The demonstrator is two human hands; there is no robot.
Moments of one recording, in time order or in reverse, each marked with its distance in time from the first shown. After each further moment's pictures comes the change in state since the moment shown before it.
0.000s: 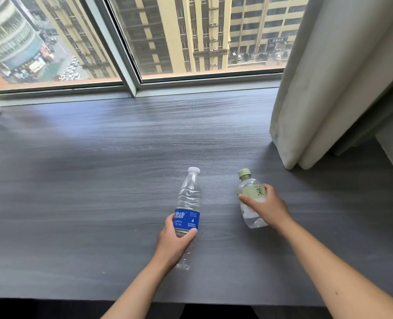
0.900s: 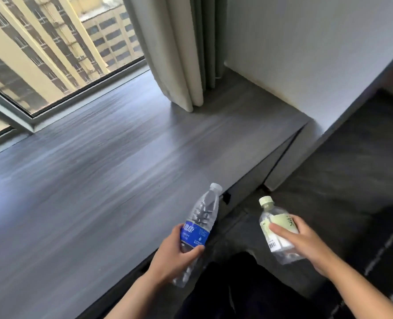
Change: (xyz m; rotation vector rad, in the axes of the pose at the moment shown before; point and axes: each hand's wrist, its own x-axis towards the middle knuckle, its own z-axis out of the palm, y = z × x) left_hand -0.114 -0.085 -0.021 0.557 -0.646 0.503; right_hand -0.331 0.187 0.037 0.679 0.281 0.399
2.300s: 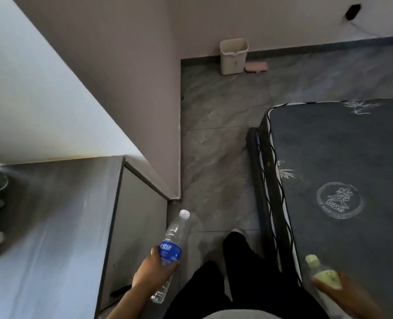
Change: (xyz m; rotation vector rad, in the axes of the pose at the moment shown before) left_hand 0.151 0.189 0.203 0.757 -0.474 0.130; right_hand -0.119 0.257 -0.177 0.250 0.625 0.606
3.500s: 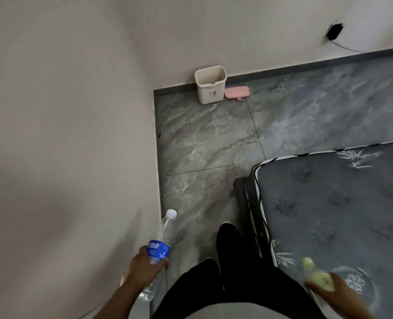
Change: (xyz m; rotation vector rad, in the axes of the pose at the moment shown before) left_hand 0.252 0.293 -0.136 -0.010 0.047 0.013; right_hand 0.218 -0.232 -0.157 -0.018 0.067 0.175
